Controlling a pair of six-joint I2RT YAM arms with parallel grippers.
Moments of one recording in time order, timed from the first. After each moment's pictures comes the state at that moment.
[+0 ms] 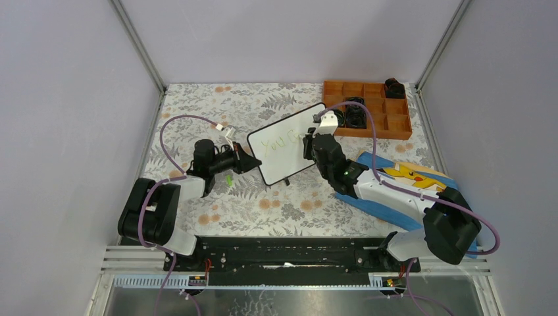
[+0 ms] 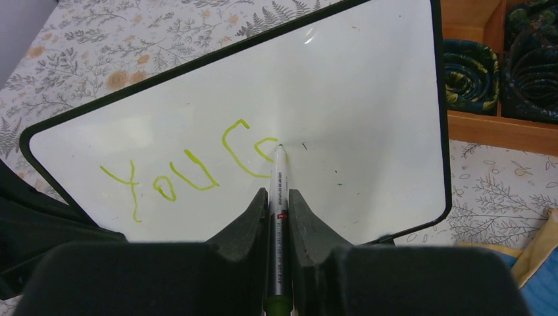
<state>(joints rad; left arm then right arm) -0.17 1.49 0.48 0.70 0.79 -0.45 0.80 1.38 0.85 0.19 0.52 0.36</state>
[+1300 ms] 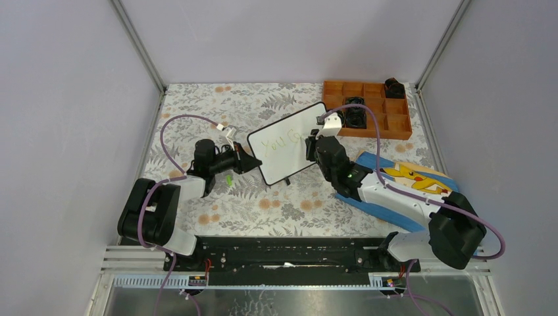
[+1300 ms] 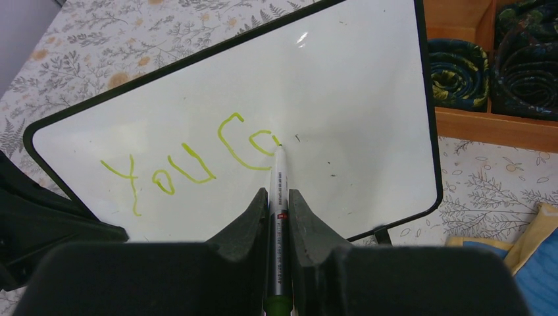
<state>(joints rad) -0.18 1.49 0.48 0.69 0.78 -0.44 0.80 1.34 0.82 0.19 0.52 0.36</state>
